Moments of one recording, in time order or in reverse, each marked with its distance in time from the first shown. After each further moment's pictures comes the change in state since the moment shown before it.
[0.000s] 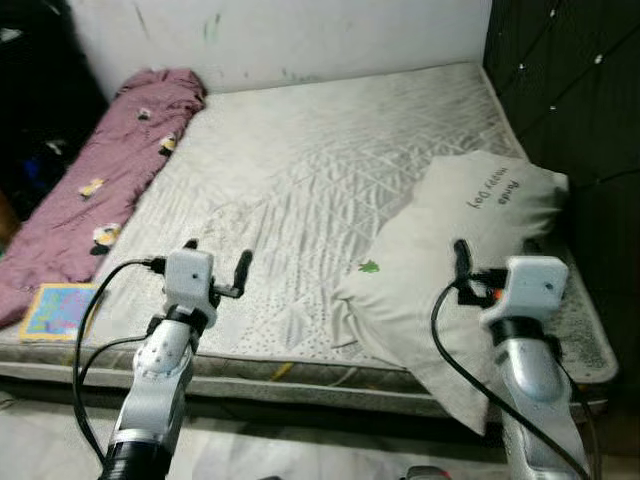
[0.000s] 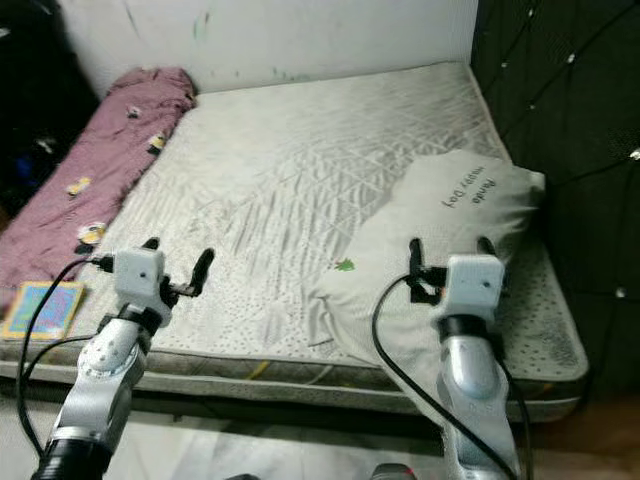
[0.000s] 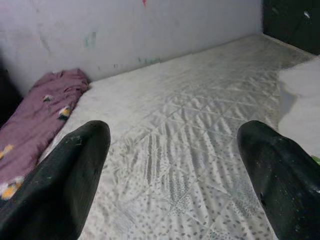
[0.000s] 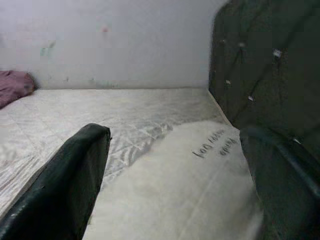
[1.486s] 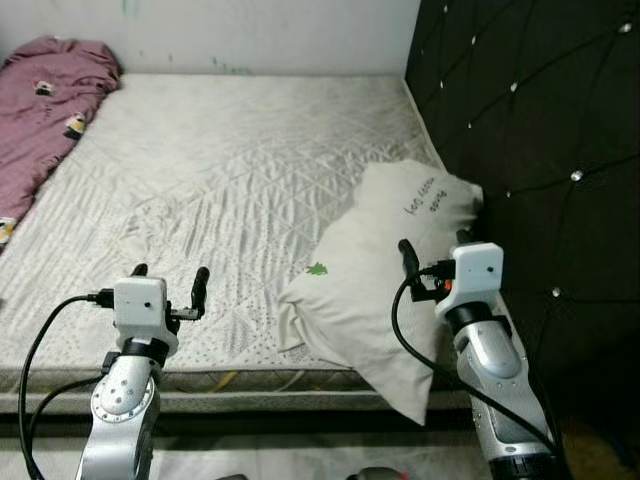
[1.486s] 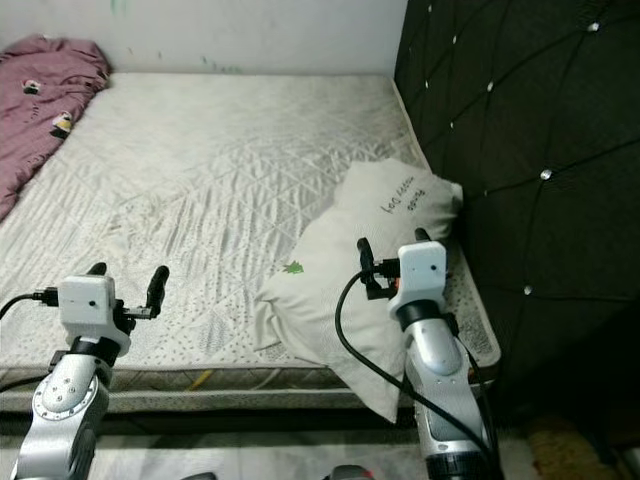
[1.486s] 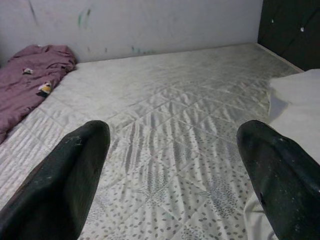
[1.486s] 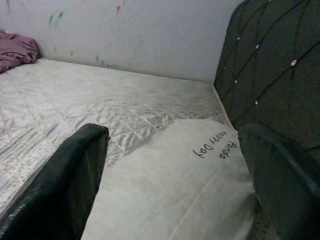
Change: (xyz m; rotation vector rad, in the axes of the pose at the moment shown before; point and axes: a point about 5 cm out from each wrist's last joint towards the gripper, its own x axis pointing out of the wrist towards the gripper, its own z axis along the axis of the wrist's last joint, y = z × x) left arm -0.037 0.027 -0.005 0.002 0.034 0.139; right arm 0.014 0.031 -0.008 0.034 0.036 0.183
